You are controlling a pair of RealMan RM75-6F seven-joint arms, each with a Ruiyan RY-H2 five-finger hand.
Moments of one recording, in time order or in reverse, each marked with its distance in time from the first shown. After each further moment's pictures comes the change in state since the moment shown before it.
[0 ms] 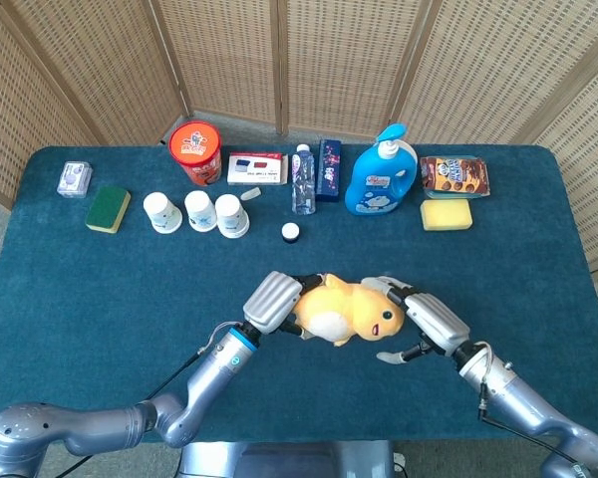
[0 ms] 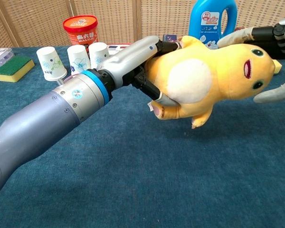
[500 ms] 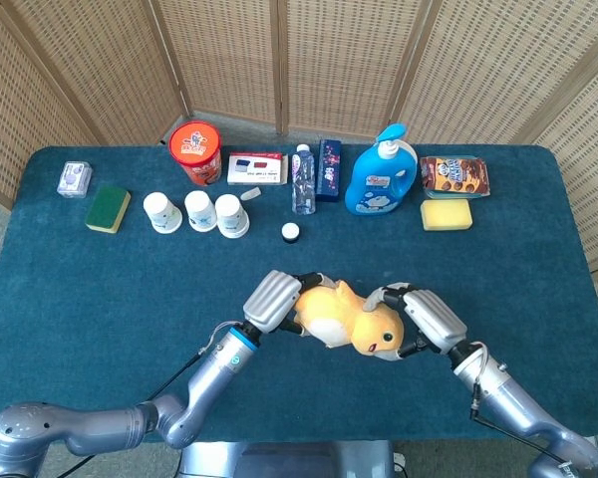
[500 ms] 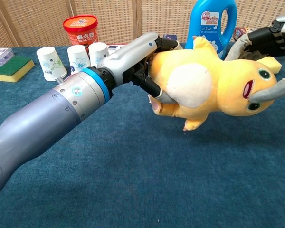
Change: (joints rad) left arm -0.006 0.000 -0.007 -0.012 -0.020 0.013 -0.023; right arm -0.015 -0.048 0.014 -0.016 0.059 0.035 -0.119
